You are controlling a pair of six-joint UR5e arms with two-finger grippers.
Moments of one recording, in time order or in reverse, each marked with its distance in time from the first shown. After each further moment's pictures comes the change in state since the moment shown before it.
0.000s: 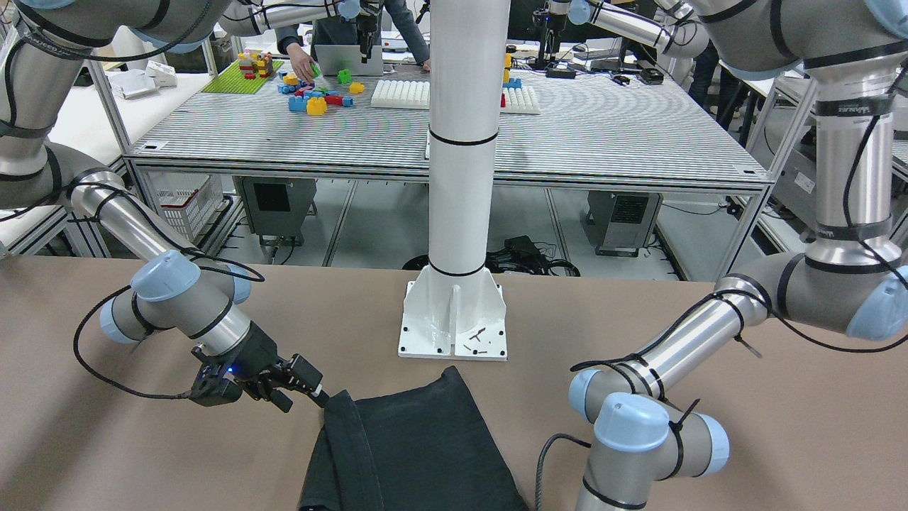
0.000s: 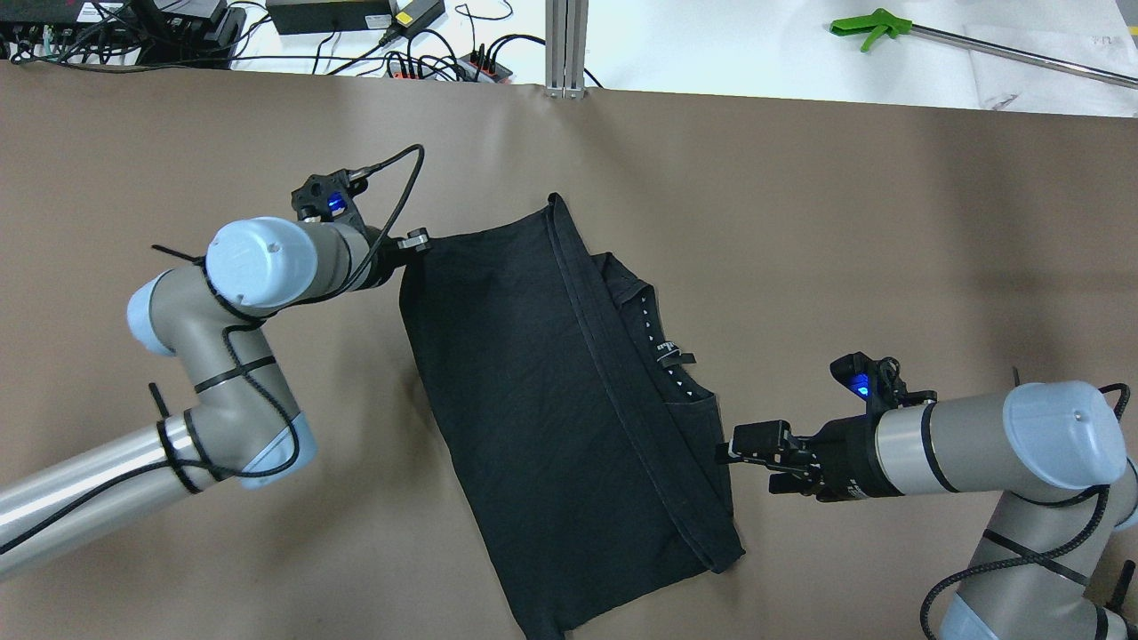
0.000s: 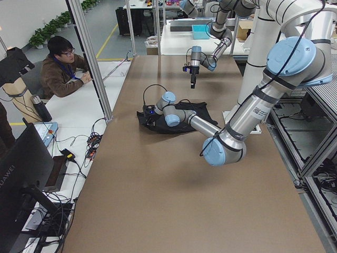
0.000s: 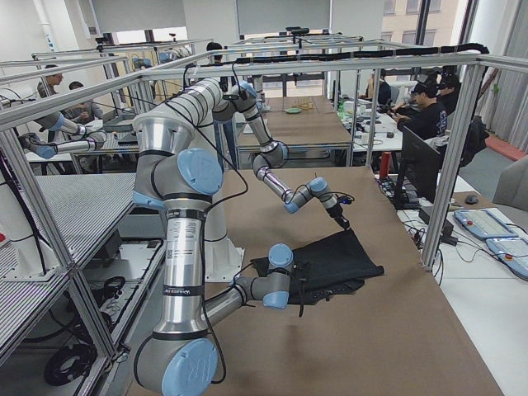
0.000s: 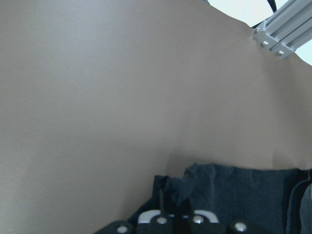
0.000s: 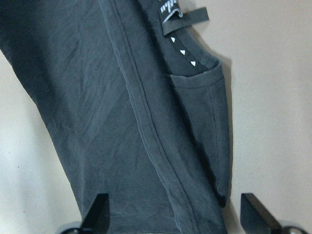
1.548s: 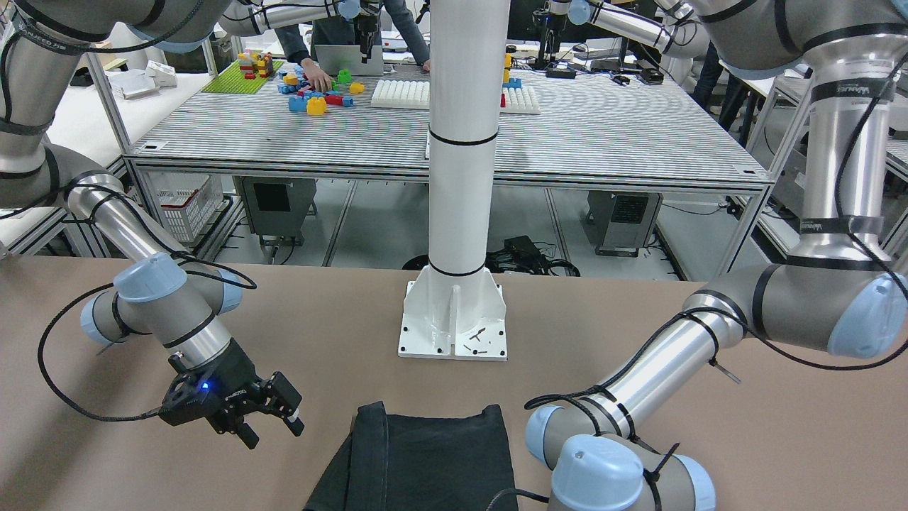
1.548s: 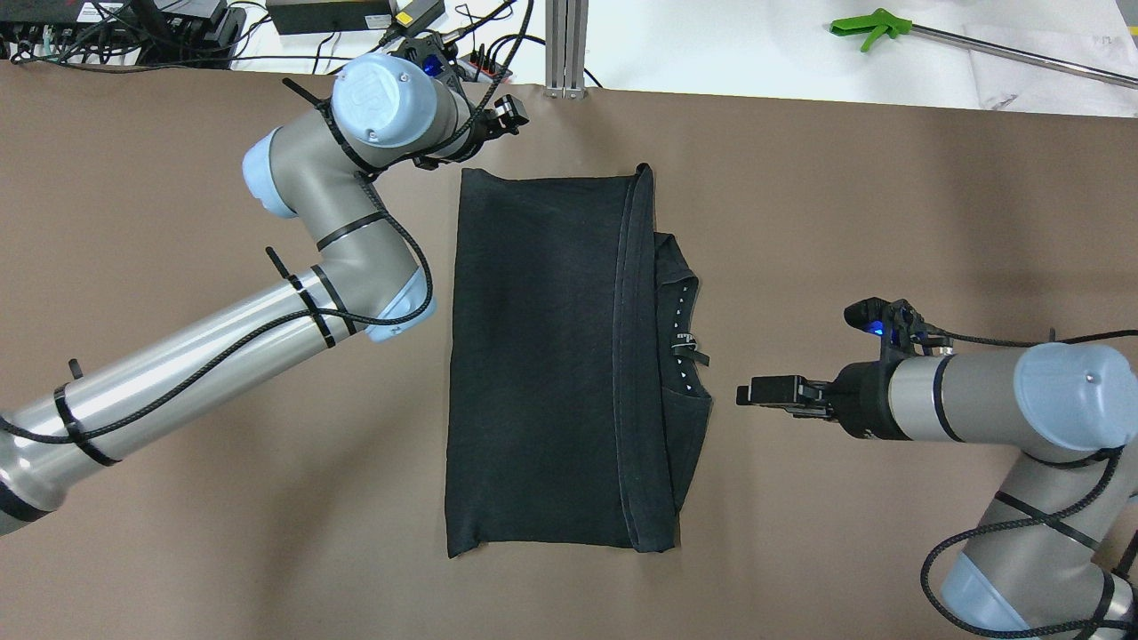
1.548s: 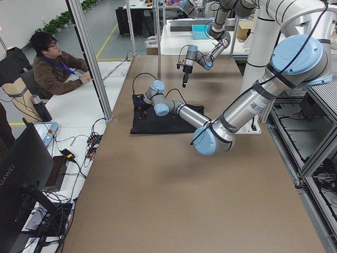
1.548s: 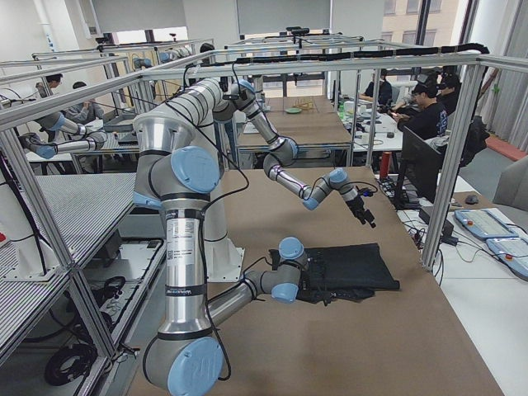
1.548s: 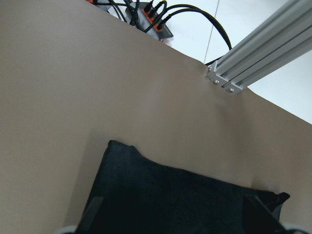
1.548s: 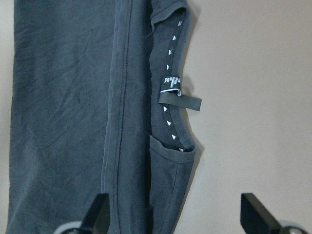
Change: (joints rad) left arm -0.096 -0.119 0.075 0.007 -0.108 0.026; right arm 0.074 0.073 -0.009 -0.192 -0.097 -0.323
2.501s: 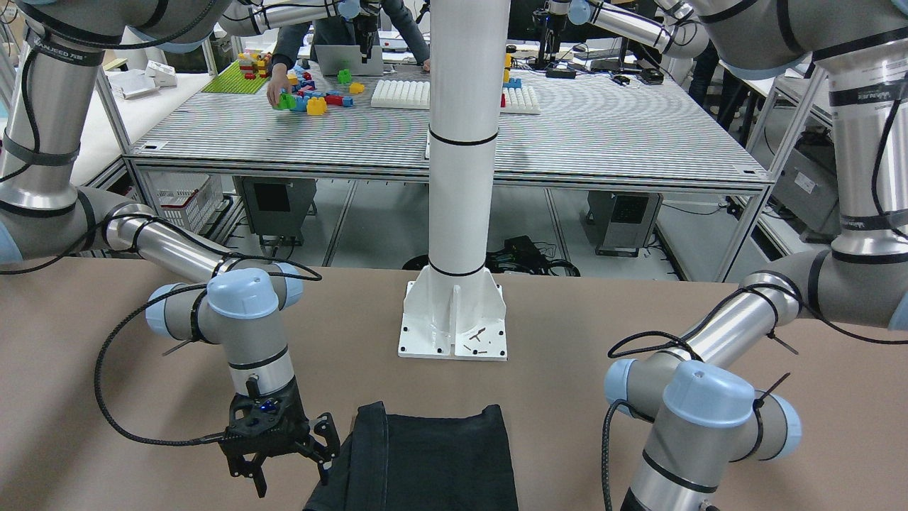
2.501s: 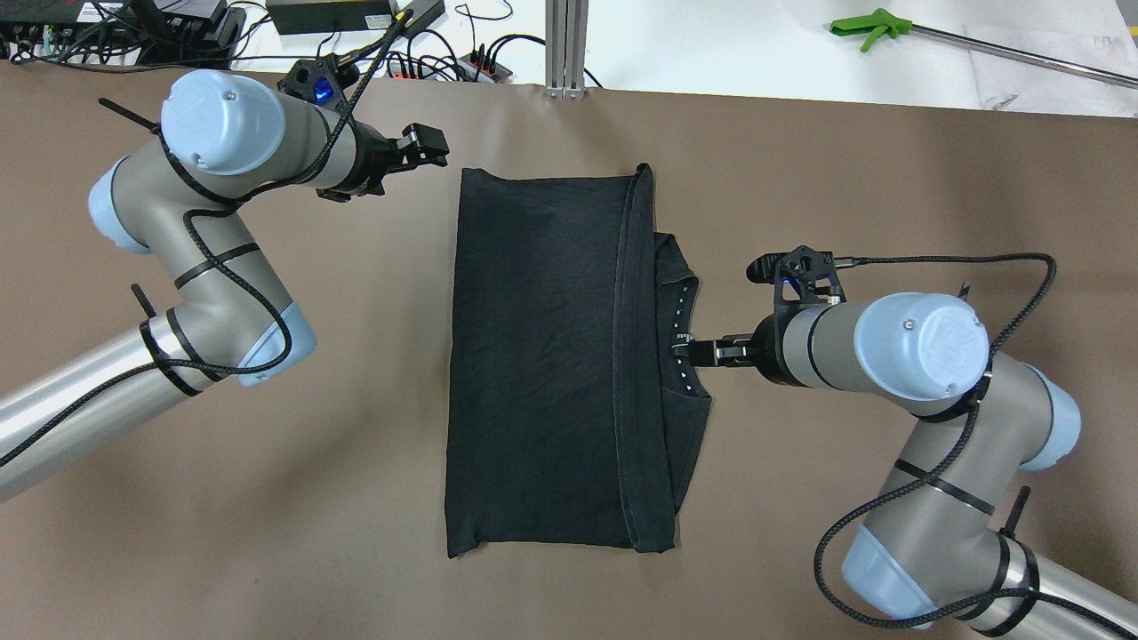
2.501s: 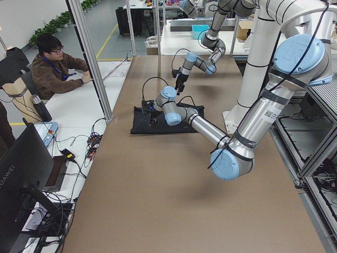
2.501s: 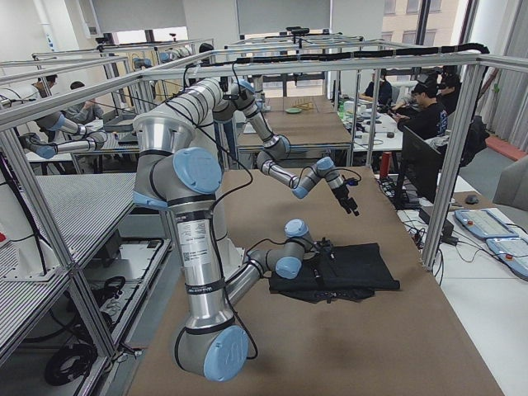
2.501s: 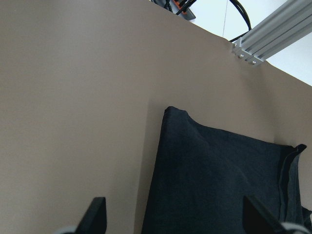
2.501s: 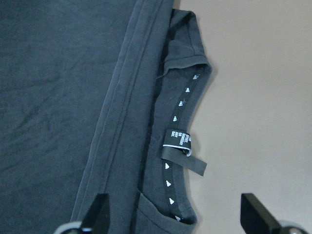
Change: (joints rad) left arm -0.024 0.277 -0.356 0.057 -0.093 0.065; right arm -0.096 0.252 -0.034 -0.450 -0.302 -0.287
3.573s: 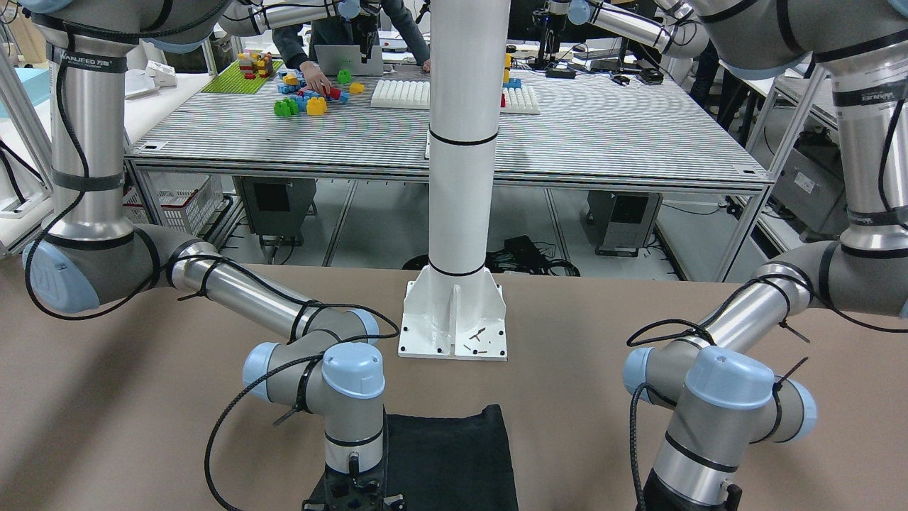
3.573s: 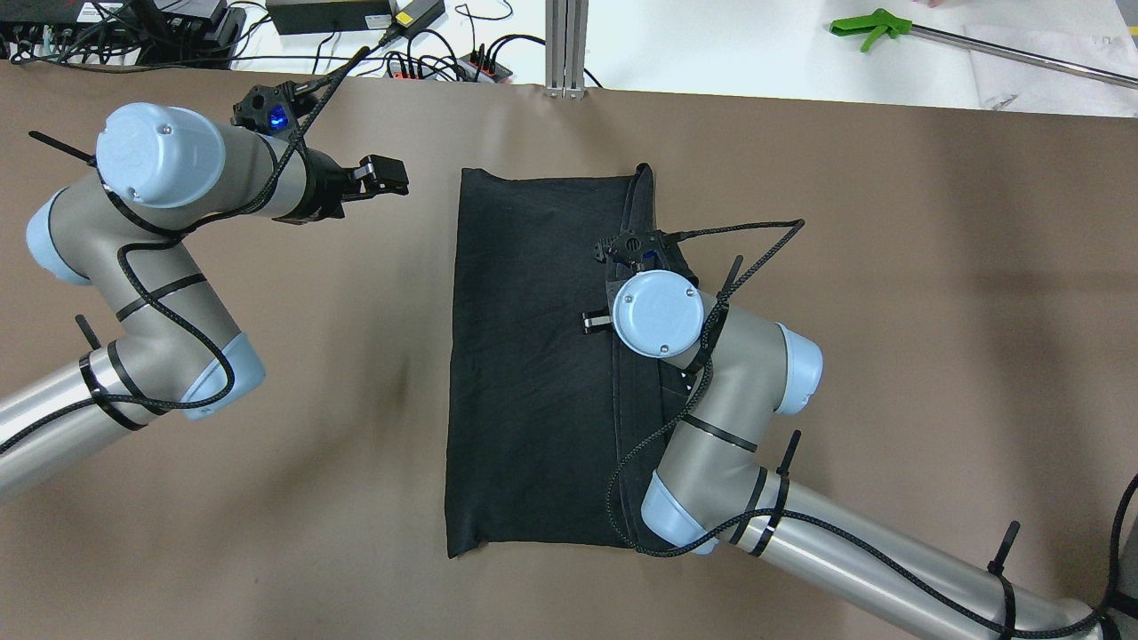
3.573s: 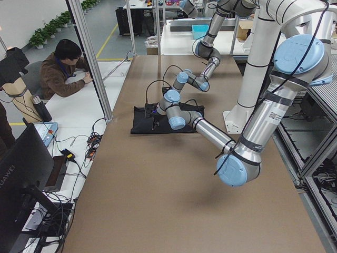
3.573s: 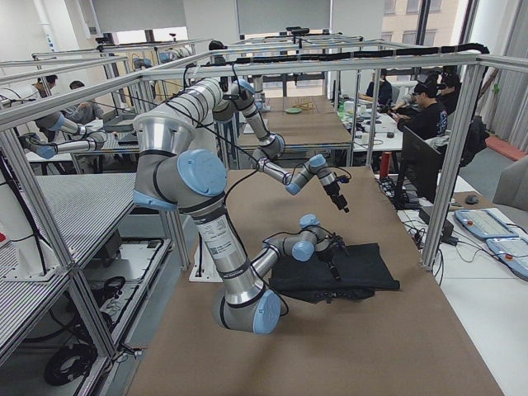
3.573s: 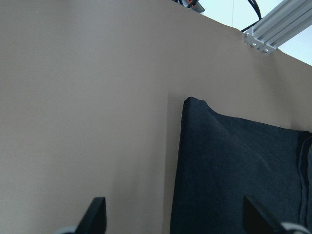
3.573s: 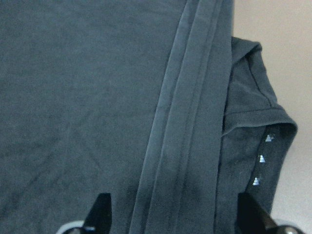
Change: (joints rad) left arm 0.002 0.076 -0.067 0.004 -0.002 0.061; right arm -0.042 0.335 -0.442 -0.029 -0.148 -0.009
